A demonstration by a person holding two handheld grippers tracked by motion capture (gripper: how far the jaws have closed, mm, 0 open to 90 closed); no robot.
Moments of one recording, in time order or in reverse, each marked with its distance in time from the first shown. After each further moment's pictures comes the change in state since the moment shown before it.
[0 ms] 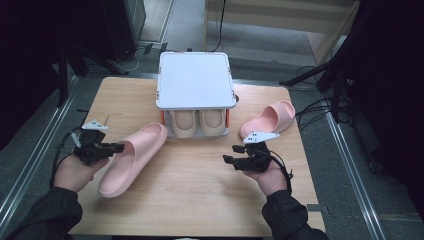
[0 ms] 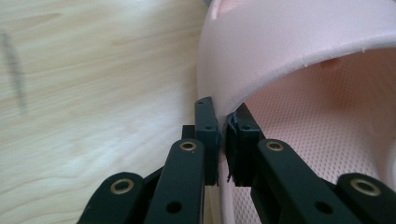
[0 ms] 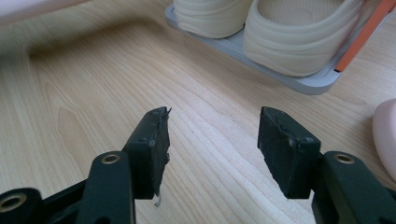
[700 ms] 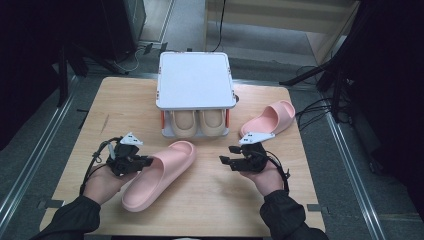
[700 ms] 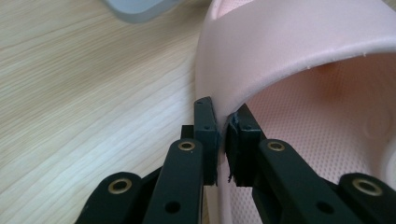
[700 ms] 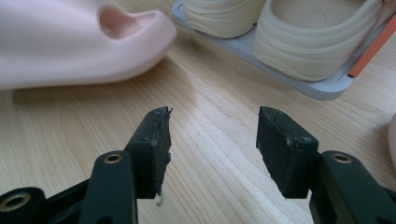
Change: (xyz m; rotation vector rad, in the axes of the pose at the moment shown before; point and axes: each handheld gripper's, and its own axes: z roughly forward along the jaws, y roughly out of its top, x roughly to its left) left arm -0.066 0.000 0.037 0.052 -0.083 0.148; right arm 0.007 0.002 0.007 0.016 0.004 -0.029
